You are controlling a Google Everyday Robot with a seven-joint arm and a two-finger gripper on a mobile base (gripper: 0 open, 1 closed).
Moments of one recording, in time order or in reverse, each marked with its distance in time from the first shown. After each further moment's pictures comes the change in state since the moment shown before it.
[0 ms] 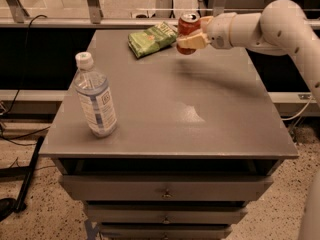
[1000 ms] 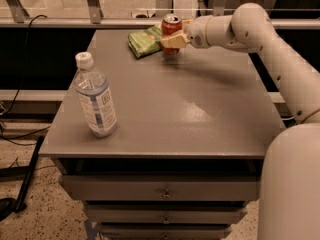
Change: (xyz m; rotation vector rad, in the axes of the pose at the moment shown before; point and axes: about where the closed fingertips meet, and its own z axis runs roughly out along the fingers) arm 0.011 -0.007 0.070 -0.015 0.008 0.074
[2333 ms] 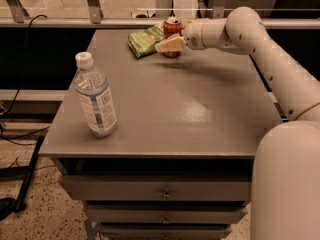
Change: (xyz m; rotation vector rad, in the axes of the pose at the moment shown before) arm 0.011 -0.006 0.019 0.012 0.007 0.052
